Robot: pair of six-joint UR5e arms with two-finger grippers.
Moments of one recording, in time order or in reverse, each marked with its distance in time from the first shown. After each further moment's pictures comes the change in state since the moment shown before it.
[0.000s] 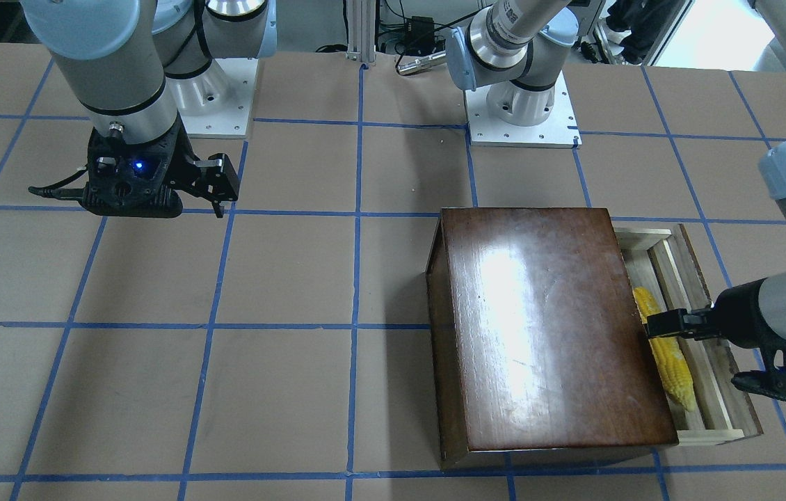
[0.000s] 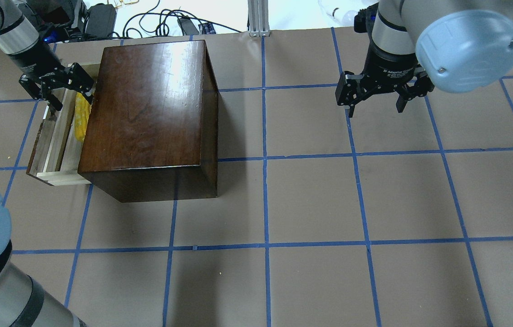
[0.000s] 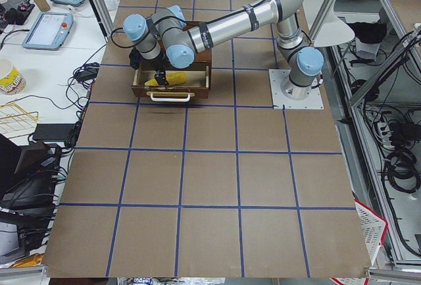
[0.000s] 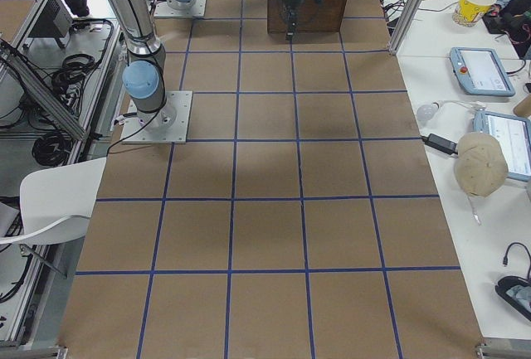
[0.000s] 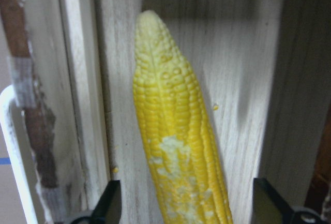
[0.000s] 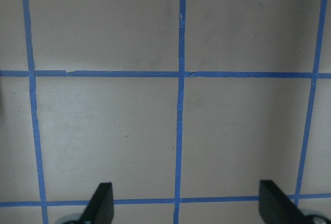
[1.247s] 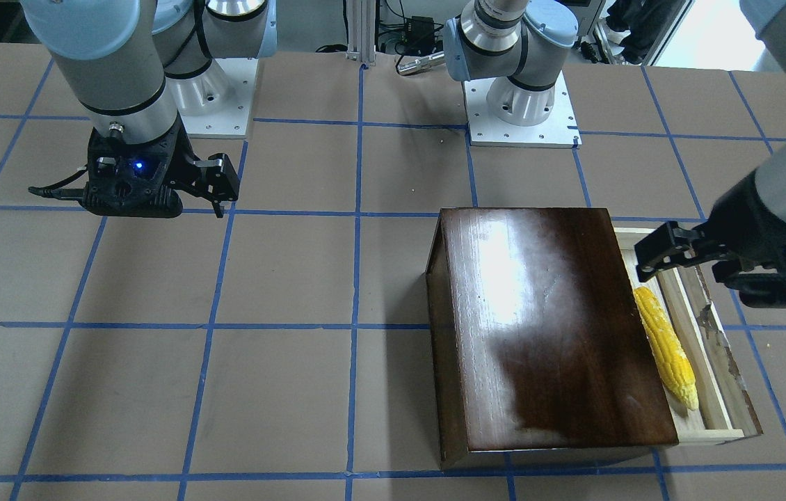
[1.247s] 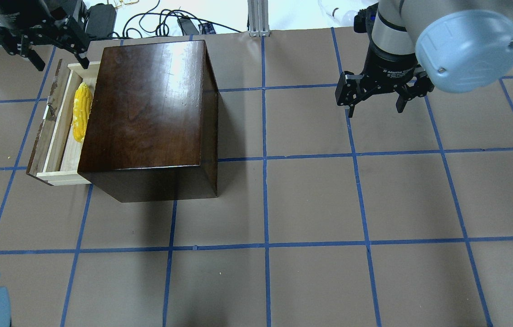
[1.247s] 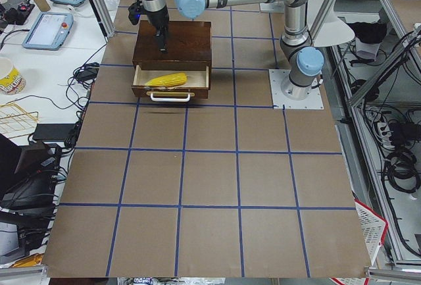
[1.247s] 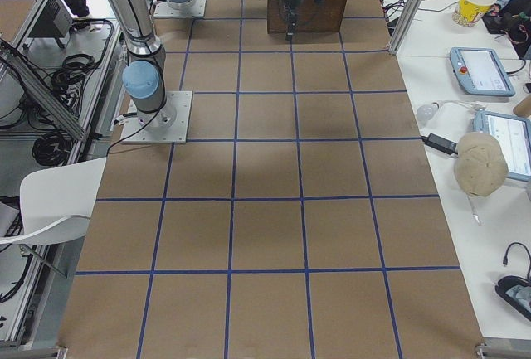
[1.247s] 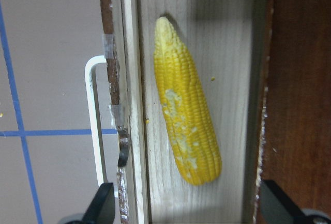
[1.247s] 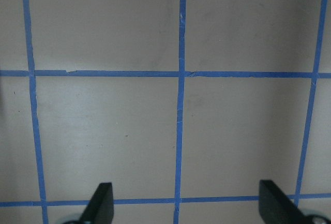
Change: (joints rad) left arm -0.178 0.176 0.097 -0.103 0.091 -0.172; right arm 0.000 0.000 0.000 0.000 0.001 0.000
